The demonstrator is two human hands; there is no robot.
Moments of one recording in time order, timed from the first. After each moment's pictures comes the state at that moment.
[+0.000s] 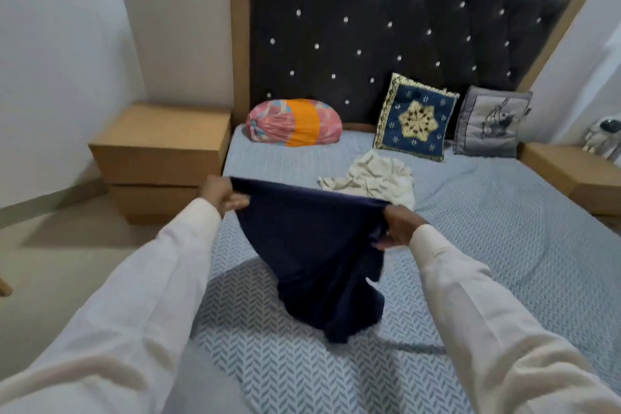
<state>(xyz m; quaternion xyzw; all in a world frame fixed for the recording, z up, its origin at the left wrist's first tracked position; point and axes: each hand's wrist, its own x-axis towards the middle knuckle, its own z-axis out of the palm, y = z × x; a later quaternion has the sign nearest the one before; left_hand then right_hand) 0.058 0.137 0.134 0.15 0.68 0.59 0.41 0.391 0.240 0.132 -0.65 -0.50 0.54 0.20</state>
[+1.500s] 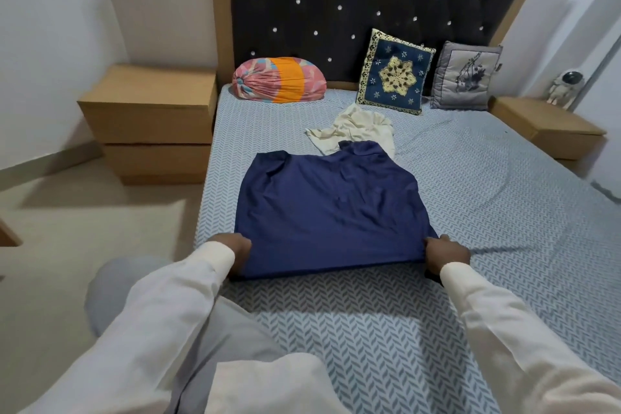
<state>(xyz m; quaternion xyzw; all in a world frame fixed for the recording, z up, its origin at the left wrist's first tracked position) 0.164 -0.049 0.021 0.64 0.71 -0.24 0.16 0.581 0.093 -0.007 -0.72 -0.68 0.02 -0.15</state>
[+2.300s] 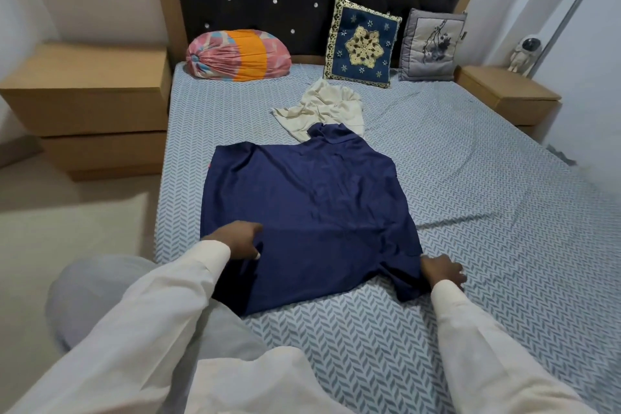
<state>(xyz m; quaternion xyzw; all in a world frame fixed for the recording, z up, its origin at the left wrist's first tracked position) 0.199 0.007 -0.023 0.66 0.69 -0.08 0.28 0.636 0.052 -0.062 -0.90 -0.37 0.20 0.13</state>
